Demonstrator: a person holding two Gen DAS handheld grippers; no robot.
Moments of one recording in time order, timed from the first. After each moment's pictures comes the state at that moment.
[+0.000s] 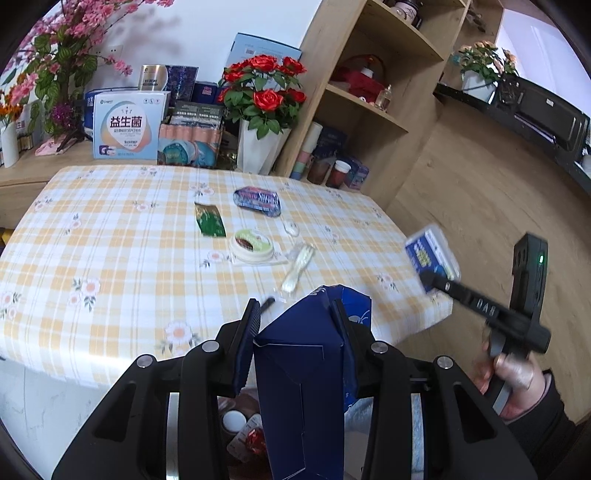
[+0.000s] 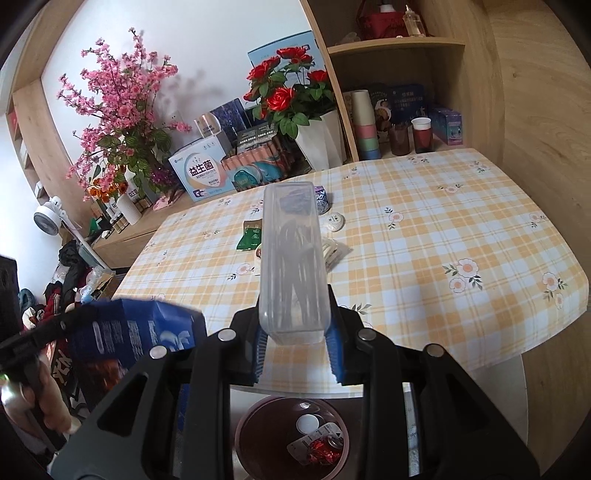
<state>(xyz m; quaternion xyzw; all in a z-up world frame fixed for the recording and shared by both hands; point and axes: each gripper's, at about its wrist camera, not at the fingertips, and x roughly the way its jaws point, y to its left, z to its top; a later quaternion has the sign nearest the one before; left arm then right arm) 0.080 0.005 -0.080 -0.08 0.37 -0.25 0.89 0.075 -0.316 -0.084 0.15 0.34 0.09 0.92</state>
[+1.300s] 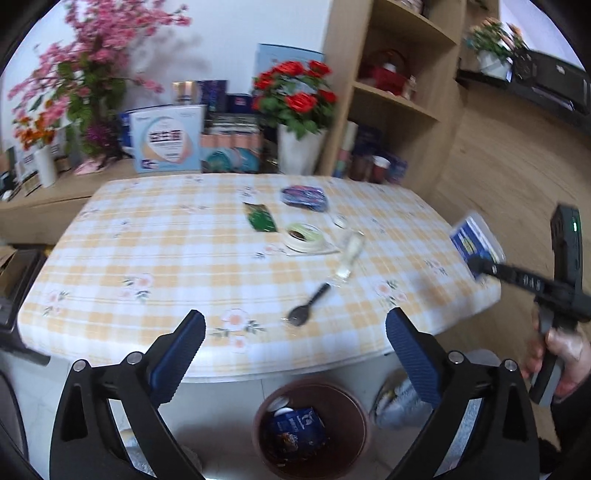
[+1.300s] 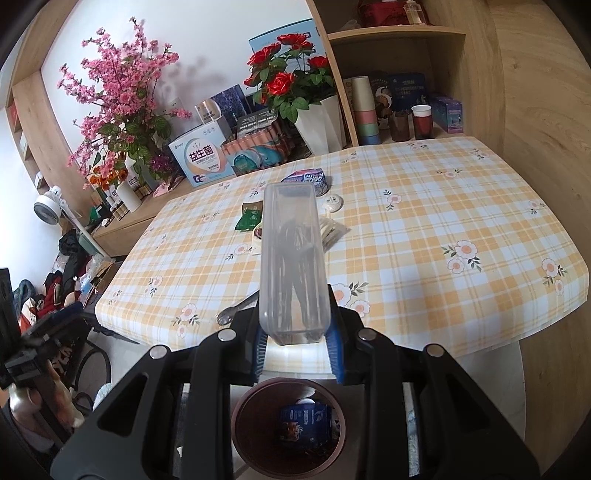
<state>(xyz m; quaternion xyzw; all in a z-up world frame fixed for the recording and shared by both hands) 0.059 0.027 -0.097 -0.03 0.34 -0.16 0.92 0.066 -0.314 -0.100 0.14 0.37 0.09 0.91</state>
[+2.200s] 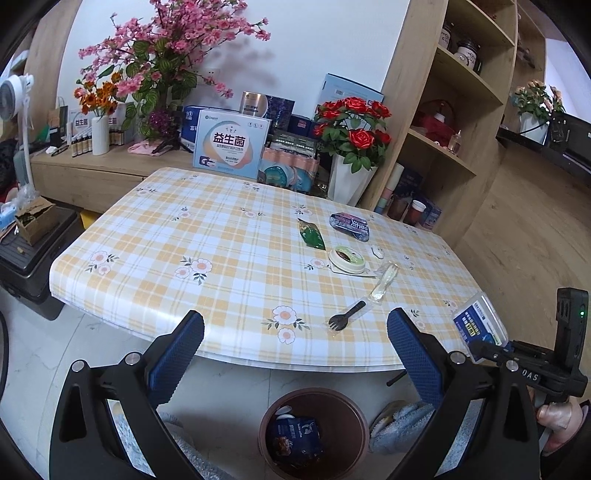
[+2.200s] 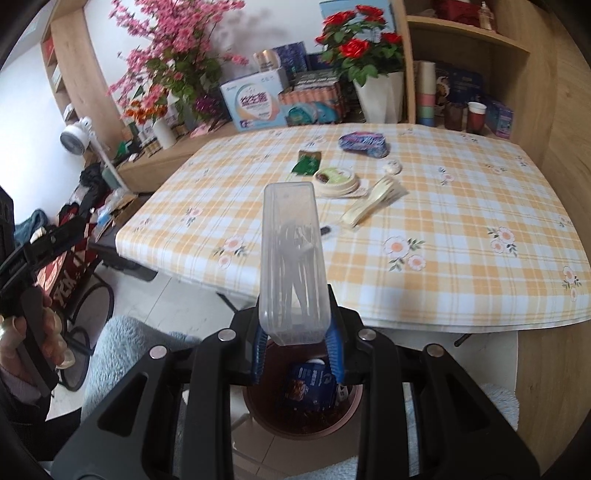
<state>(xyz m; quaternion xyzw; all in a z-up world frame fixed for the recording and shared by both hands) 0.013 0.096 -0.088 -0.11 0.31 -0.09 0.94 0.022 -0.233 -0.107 0.06 0.42 0.17 0.89</state>
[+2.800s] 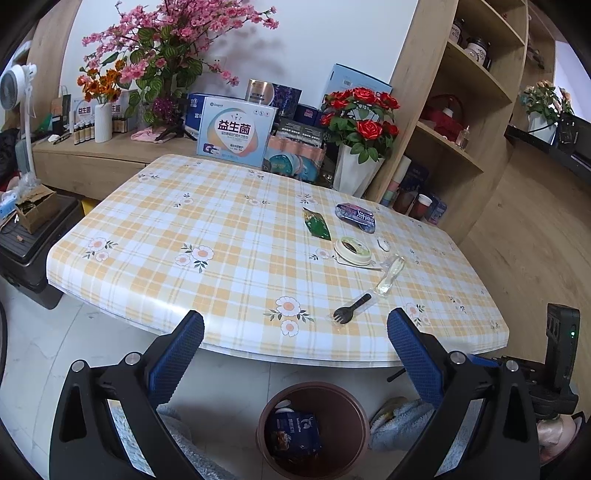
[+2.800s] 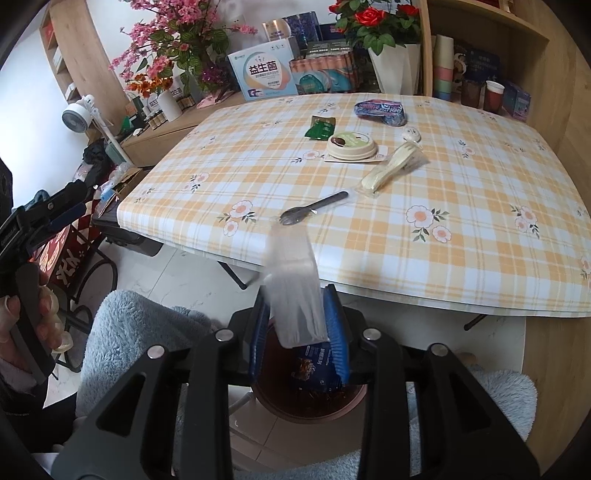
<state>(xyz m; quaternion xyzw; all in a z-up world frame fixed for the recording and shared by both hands) 0.023 0.096 -0.101 -0.12 0.33 -0.08 0.93 0.026 -0.216 -0.136 0.05 0.46 0.18 0.87</state>
